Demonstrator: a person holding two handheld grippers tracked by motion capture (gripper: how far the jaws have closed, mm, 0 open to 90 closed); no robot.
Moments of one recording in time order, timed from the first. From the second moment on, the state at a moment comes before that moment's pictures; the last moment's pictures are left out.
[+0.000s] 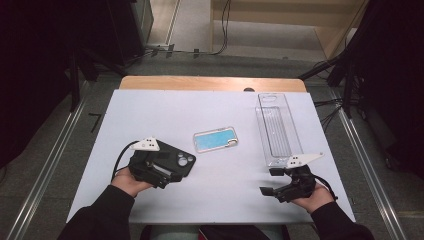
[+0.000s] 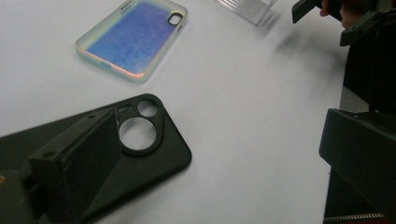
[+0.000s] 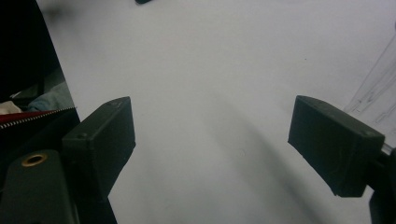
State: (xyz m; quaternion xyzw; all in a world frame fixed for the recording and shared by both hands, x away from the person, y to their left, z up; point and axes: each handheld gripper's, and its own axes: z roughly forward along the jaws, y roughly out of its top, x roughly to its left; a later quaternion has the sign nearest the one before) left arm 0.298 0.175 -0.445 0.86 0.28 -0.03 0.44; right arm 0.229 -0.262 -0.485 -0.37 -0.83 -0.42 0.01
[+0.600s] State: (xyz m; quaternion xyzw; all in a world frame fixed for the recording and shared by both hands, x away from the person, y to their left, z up) left arm 0.337 0.155 -0.435 0.85 0.26 -0.03 0.45; right arm 0.229 -0.261 -0.485 -0.37 -0.83 -0.42 0.02
